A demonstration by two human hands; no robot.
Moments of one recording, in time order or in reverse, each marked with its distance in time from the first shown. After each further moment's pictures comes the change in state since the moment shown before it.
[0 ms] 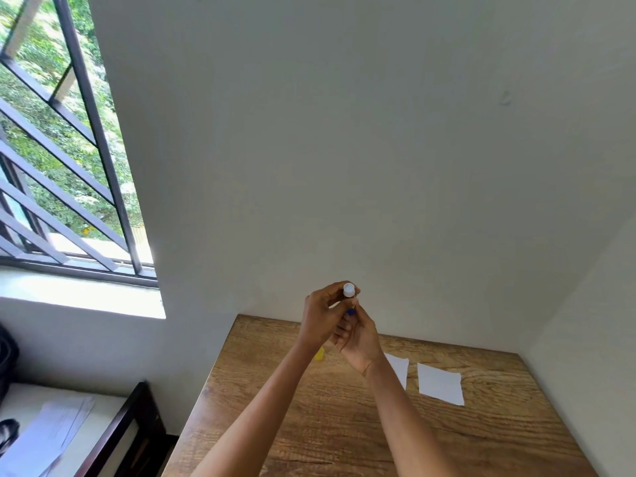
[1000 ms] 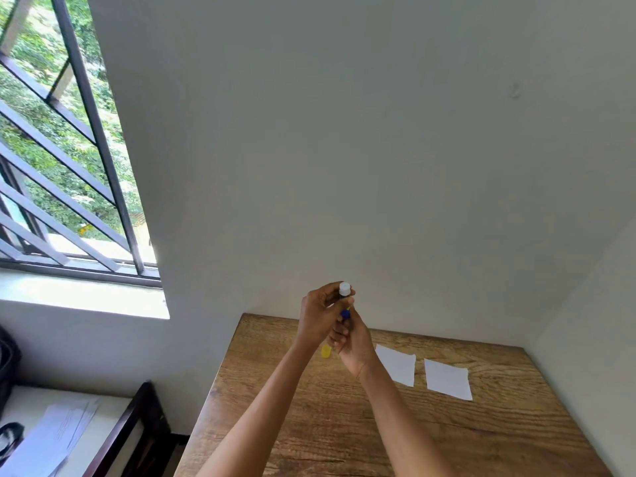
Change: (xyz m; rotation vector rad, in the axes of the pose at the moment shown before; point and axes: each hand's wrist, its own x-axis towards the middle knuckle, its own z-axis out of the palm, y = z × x) left_hand 0.002 -0.014 -0.017 -0.015 -0.008 -0.103; right_hand 0.007 0.027 0.006 -0.110 0.042 -0.035
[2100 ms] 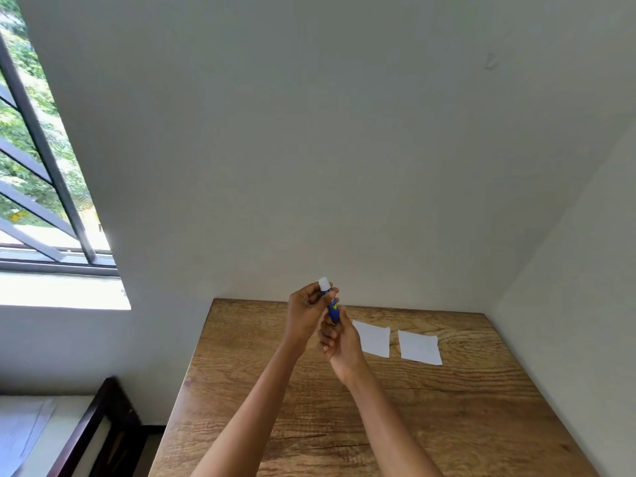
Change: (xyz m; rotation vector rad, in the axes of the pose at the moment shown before) left_hand -0.015 -0.037 0.017 -0.259 -0.027 -0.230; right_hand -0.031 0.018 -0.022 -0.047 0.249 0.006
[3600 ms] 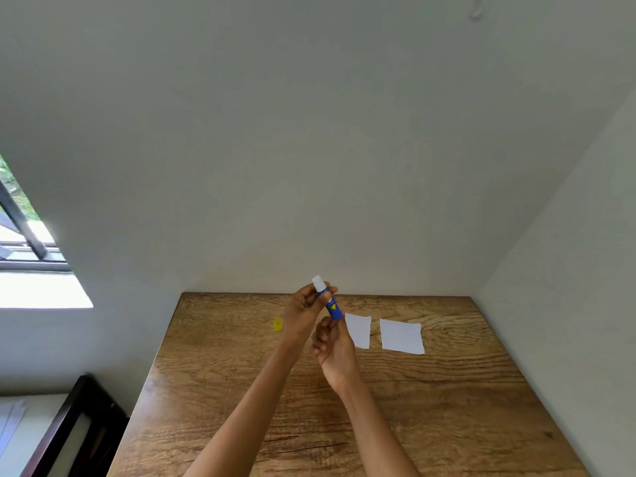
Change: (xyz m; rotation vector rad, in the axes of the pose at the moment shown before) left_hand 0.006 -0.037 0.044 -0.015 -0.030 -0.082; right_hand 0.011 0.002 -0.053 0.105 0.076 -0.004
